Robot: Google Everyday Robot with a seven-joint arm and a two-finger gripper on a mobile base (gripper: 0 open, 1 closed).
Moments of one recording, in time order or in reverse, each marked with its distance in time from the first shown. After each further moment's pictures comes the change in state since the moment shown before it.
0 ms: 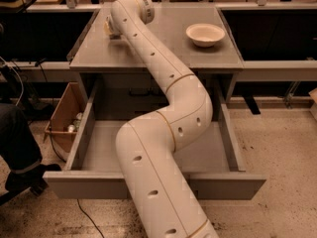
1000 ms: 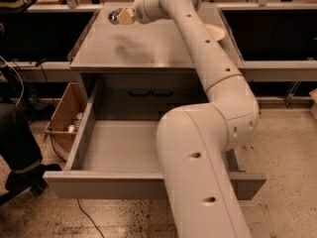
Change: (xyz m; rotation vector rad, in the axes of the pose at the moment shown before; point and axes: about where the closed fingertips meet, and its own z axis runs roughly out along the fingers) arm -0.014 -0.026 -0.107 -0.305 -0.111 -0.094
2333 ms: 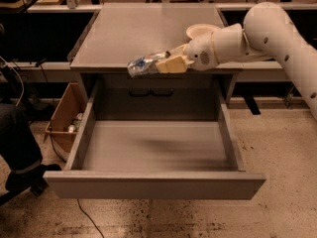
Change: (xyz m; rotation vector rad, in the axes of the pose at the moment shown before) arm 0.128 0.121 -0.237 -0.429 0.039 -0.033
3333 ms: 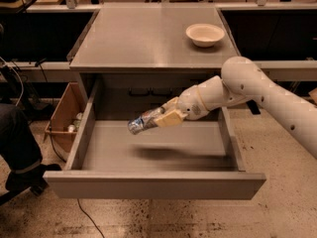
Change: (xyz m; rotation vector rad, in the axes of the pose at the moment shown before) arm 0.149 0.049 0.057 -0.181 0.191 0.003
